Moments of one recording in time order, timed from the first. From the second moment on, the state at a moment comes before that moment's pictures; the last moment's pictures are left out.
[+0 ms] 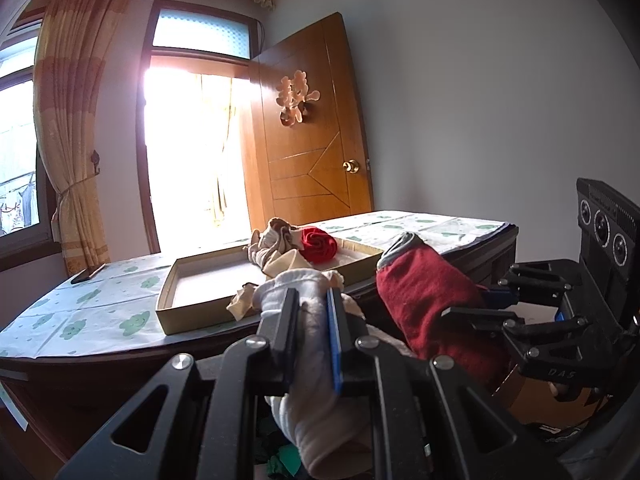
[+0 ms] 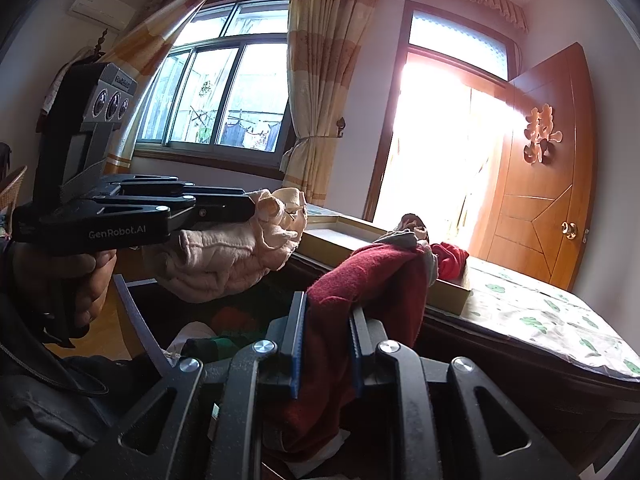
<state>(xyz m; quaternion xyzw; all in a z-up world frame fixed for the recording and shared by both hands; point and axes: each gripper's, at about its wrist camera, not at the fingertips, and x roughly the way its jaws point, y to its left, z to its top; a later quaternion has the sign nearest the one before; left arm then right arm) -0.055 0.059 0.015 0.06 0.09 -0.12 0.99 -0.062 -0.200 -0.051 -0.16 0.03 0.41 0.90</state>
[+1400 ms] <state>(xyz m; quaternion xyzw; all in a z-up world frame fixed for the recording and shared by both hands) -0.032 0.077 0.051 0.08 0.06 -0.07 0.99 -0.037 -0.177 -0.011 -0.17 0.01 0.43 0.88</state>
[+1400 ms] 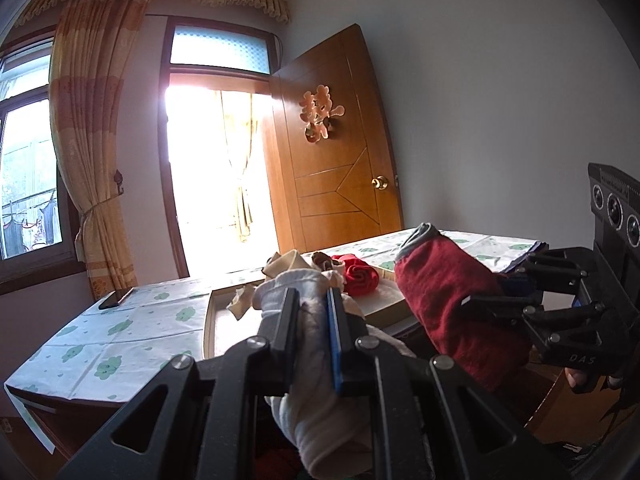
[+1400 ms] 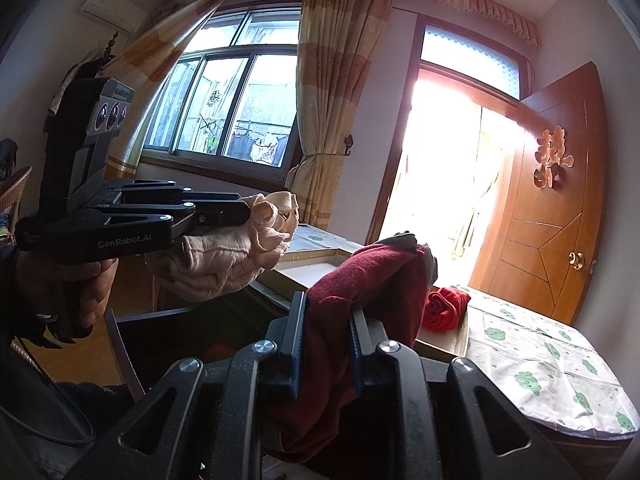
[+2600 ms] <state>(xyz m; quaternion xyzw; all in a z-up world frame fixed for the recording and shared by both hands) 0.058 0.091 0.087 0.13 0.09 -0.03 0.99 0.029 -0.129 0.037 -0.18 0.02 0.44 0.88</state>
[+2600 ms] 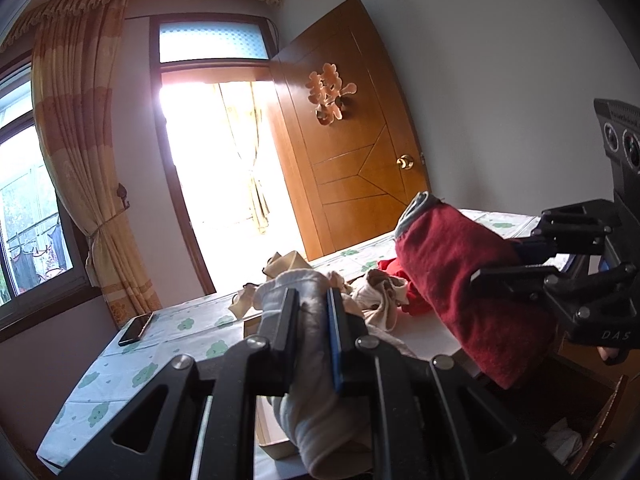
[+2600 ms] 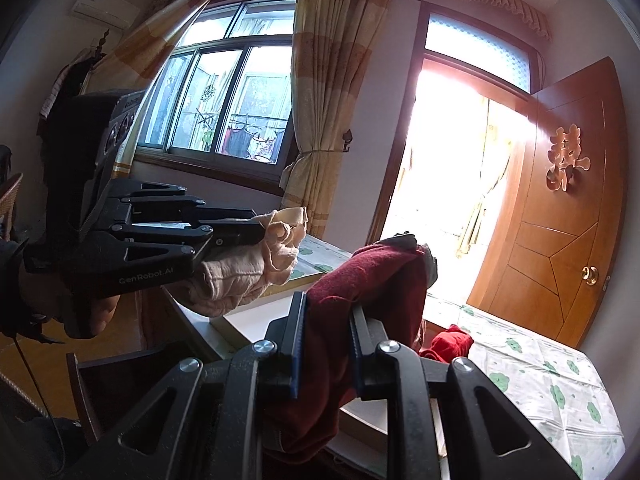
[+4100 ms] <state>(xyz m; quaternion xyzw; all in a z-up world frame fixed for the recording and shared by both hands) 0.247 0.137 0.069 0.13 0.26 0.00 0.96 0.155 -0.034 0.038 -0.22 0.18 0.41 0.86</state>
